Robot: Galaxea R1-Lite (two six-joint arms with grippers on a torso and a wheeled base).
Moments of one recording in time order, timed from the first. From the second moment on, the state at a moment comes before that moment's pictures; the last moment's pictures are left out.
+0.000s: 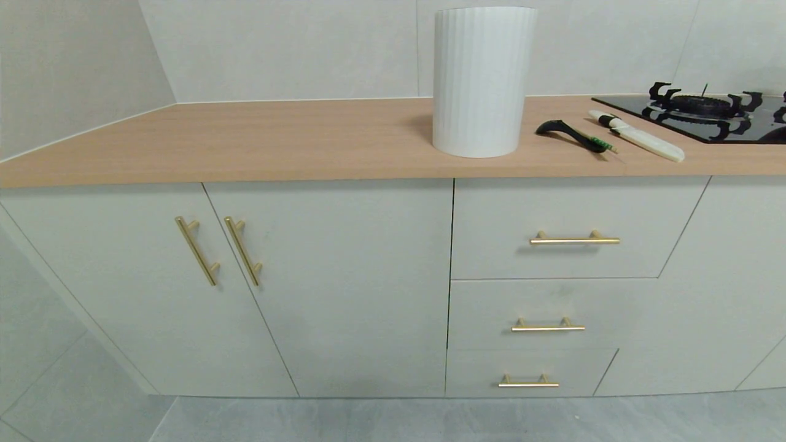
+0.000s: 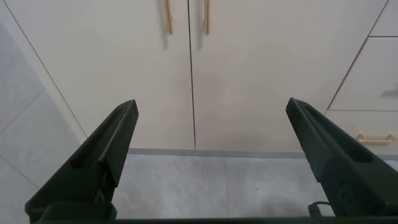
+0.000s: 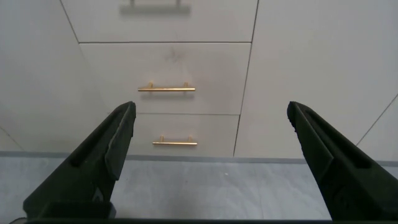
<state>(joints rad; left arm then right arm) 0.00 0.00 0.00 0.00 0.03 0.00 0.00 0.00 0.00 0.00 0.03 -0.01</state>
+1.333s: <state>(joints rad) 0.00 0.00 0.00 0.00 0.03 0.00 0.15 0.69 -0.27 -0.04 0.16 0.00</state>
